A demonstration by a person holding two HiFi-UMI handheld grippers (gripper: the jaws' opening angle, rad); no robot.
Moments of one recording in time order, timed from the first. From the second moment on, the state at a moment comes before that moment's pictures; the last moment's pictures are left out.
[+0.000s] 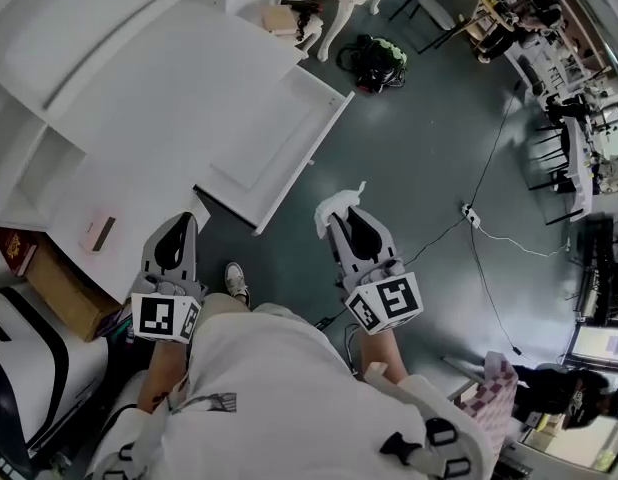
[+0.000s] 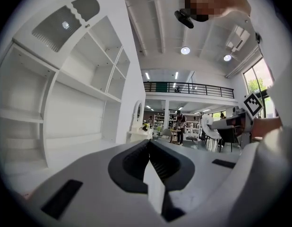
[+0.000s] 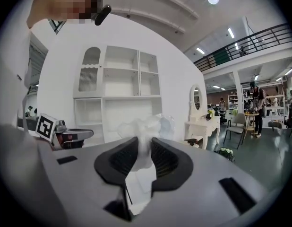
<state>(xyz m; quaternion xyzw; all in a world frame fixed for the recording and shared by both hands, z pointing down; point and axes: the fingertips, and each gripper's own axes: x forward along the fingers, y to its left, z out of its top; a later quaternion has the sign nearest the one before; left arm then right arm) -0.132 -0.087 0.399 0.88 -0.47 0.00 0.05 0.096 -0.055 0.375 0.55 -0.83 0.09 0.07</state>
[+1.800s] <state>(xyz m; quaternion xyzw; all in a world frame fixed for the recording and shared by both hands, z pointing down) -0.053 -0.197 0.395 0.86 -0.52 0.01 0.04 0.147 -0.215 0.438 0.48 -0.86 0.11 0.10</state>
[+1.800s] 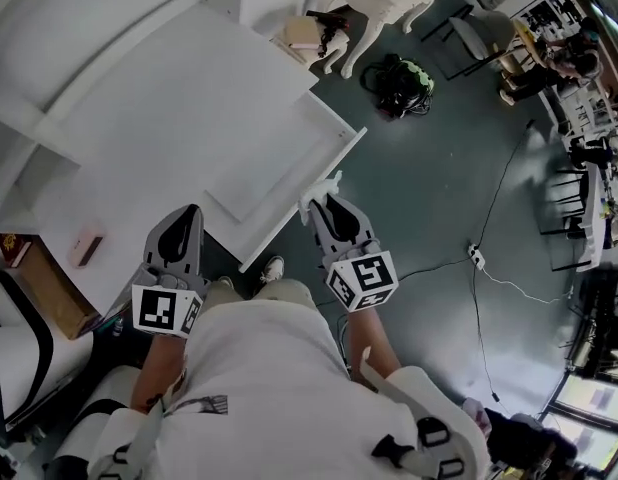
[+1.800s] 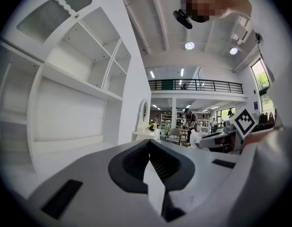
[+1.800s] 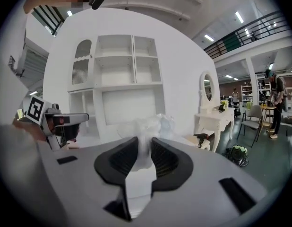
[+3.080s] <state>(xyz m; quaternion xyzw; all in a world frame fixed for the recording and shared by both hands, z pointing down) -0.150 -0.155 0.486 0.75 -0.64 0.10 0.13 0.037 -0.331 0.747 0.37 -0.84 0.24 0.31</state>
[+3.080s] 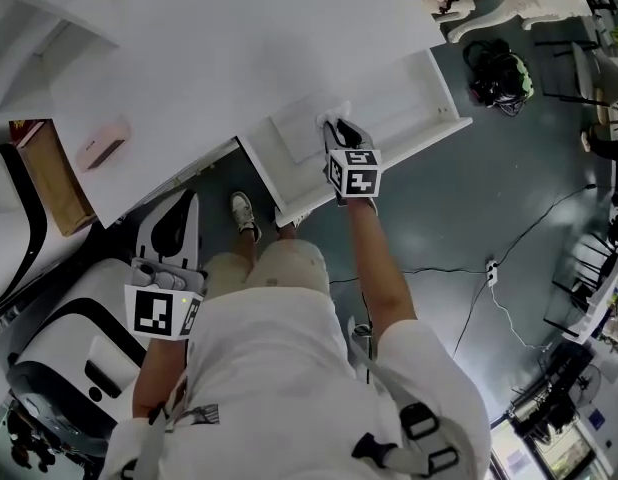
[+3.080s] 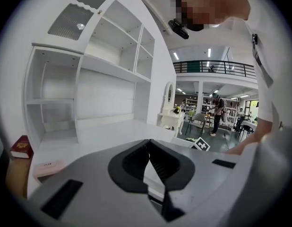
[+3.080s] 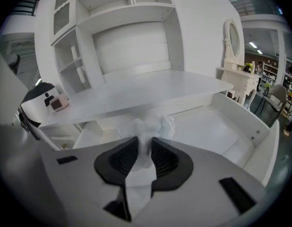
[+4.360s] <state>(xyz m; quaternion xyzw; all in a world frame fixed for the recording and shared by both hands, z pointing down) -0.192 -0.120 0.495 0.70 -0.70 0.09 0.15 0.003 -0.340 0.828 0.29 -0.82 0.18 0.47</state>
